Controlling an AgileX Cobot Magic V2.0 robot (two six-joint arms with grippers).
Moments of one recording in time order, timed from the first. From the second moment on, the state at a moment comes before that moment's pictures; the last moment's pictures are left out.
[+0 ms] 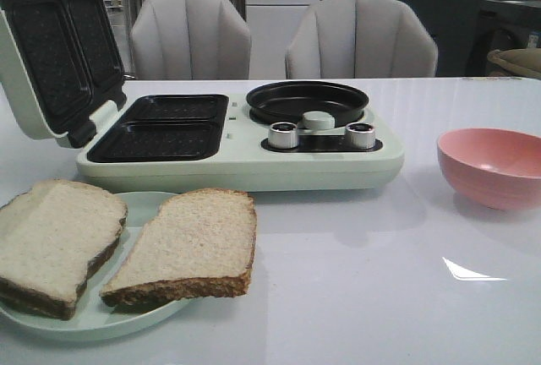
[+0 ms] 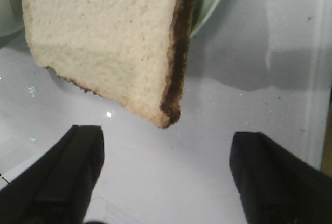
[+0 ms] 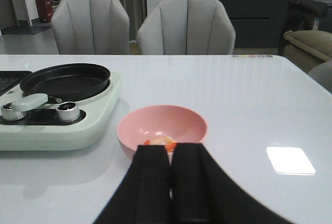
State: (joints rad) left arm -0.71 1.22 -0.41 1.01 0.56 0.16; right arm 0.08 -0.01 0.03 -0.02 0.06 0.09
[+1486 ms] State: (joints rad) left arm -0.73 1.33 -0.60 1.14 0.59 0.12; right arm 0.08 -0.01 0.03 -0.02 0.06 0.09
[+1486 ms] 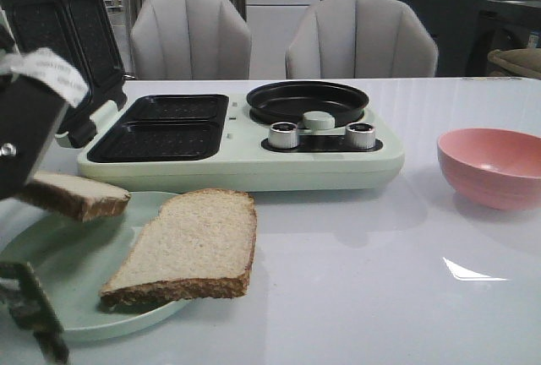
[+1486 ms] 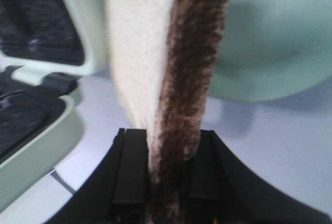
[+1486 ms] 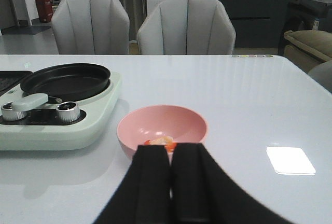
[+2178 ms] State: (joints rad) left arm -0.66 1.40 -0.97 1.24 0.51 0.12; right arm 0.08 -0.01 0.03 -0.02 0.06 0.09
